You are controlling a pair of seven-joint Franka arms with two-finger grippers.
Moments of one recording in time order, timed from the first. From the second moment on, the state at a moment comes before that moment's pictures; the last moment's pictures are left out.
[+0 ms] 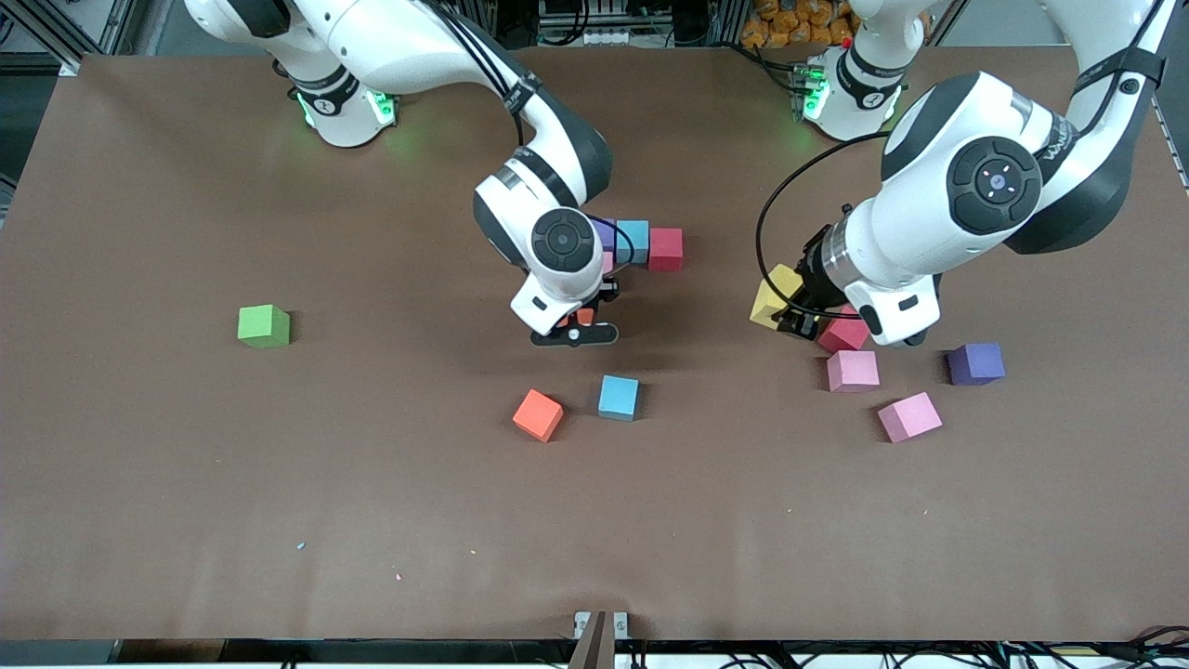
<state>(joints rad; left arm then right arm) 0.32 0.41 -0.90 -1.51 0.12 1.71 -1.77 0.73 0.71 0.04 -1.35 0.11 1.91 0.67</state>
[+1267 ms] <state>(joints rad) 0.32 0.41 -0.90 -1.51 0.12 1.71 -1.76 0.81 0.84 0.04 -1.30 0.11 1.92 0.72</state>
